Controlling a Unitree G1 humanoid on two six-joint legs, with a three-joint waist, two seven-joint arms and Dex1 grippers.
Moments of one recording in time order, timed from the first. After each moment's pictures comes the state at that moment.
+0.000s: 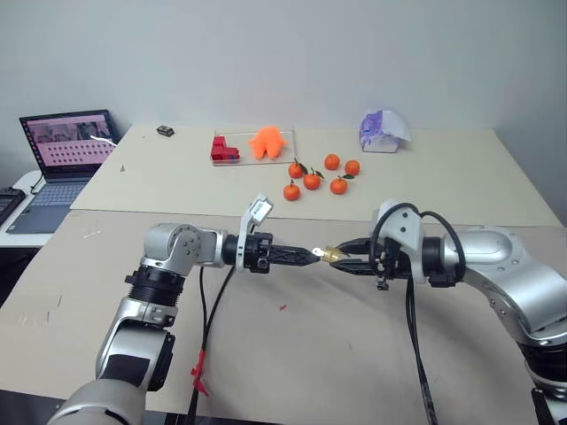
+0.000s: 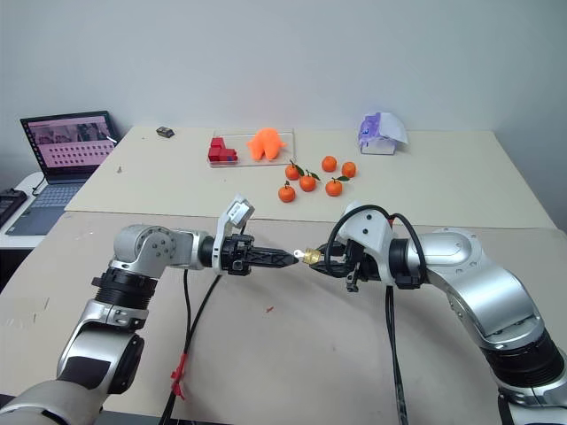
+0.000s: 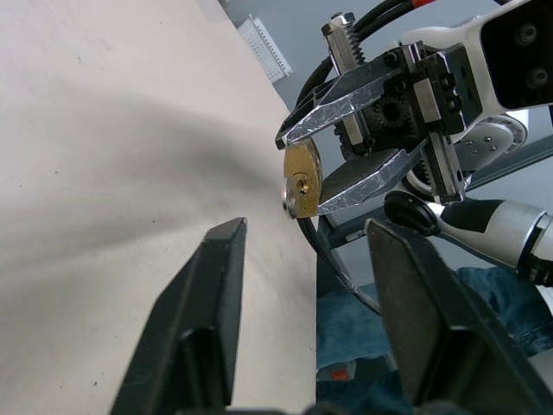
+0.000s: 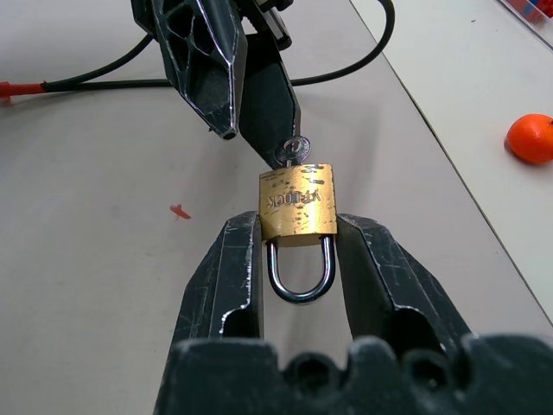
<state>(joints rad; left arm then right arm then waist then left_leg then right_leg) -0.75 0.37 -0.10 0.25 -0.78 1.28 -1.08 -0.43 -0.86 0.11 -0.56 0.46 0.83 0.91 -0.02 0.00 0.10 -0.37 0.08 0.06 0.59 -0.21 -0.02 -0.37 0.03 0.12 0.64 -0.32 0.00</state>
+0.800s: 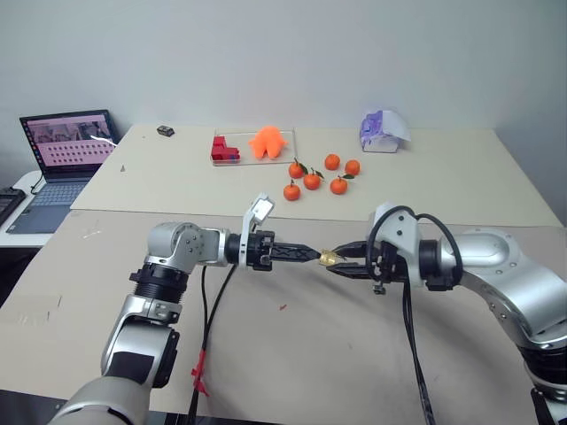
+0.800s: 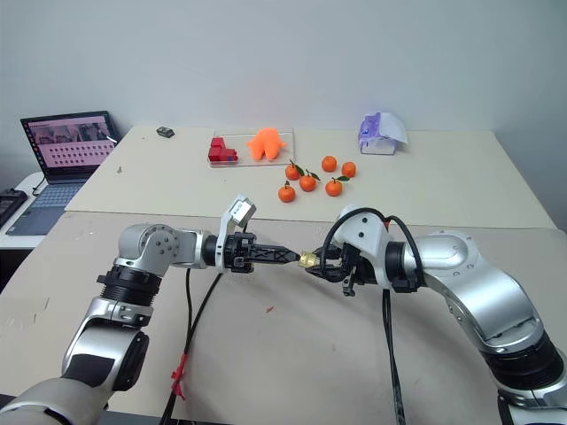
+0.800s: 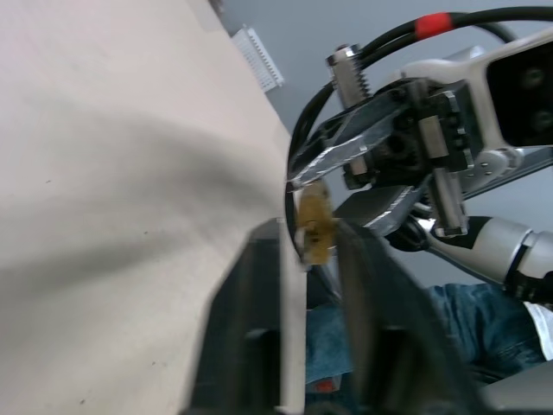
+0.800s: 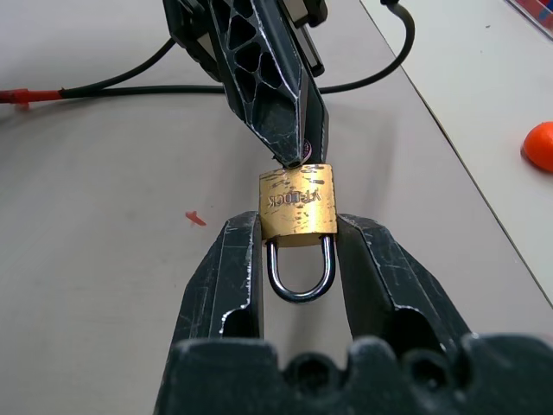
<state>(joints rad) -0.77 0.35 -0.08 0.29 -0.79 1.28 -1.08 -0.43 -0.86 0.12 -0.59 0.48 0.85 0.90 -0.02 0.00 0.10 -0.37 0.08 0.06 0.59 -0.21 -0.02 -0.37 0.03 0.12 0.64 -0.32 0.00</state>
